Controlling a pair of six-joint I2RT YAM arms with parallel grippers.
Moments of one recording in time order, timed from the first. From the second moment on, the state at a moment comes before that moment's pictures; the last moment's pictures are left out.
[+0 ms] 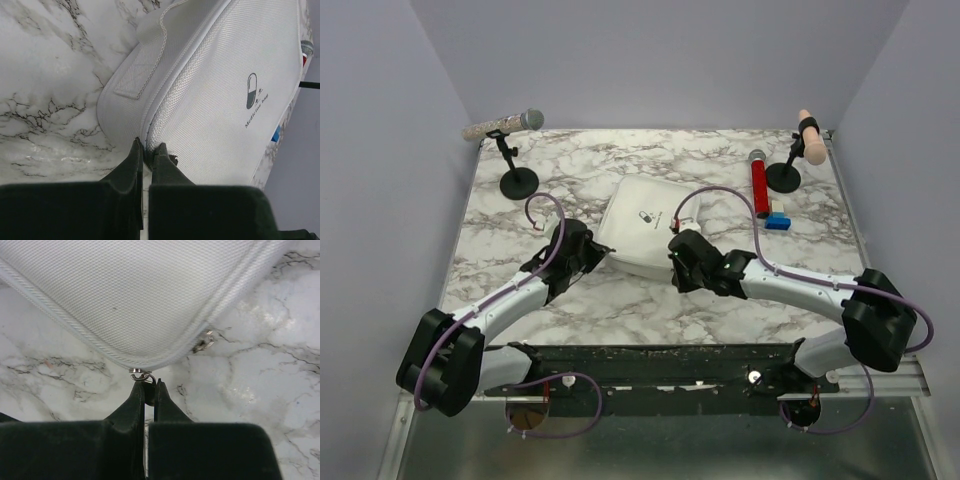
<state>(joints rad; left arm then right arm) -0.47 1.20 0.56 -0.02 -0.14 -1.16 0.92 1.44 0.87 -0.36 0.24 0.51</state>
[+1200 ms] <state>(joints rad) -0.41 1.05 0.70 -0.30 -0.22 -0.88 0.70 1.12 0.84 -0.46 0.22 0.42</state>
